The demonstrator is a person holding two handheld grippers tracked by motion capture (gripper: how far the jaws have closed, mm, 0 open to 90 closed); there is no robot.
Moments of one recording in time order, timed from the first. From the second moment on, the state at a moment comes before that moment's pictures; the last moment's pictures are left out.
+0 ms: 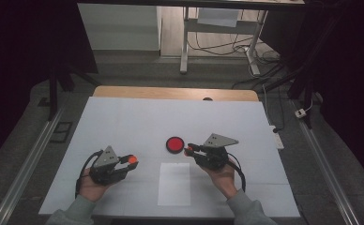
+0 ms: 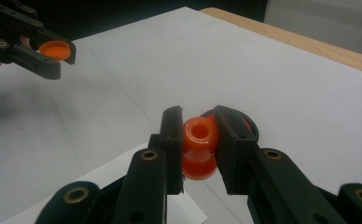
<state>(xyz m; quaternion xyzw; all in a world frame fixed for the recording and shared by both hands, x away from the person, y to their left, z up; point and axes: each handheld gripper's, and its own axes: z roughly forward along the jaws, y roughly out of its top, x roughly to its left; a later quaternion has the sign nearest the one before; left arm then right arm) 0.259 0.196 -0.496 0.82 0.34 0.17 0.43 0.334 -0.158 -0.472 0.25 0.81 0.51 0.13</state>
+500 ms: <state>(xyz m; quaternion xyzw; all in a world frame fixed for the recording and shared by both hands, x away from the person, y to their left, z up) 0.259 0.195 -0.496 0.82 0.34 0.17 0.43 0.321 -0.163 -0.474 0.24 0.82 0.51 0.13</state>
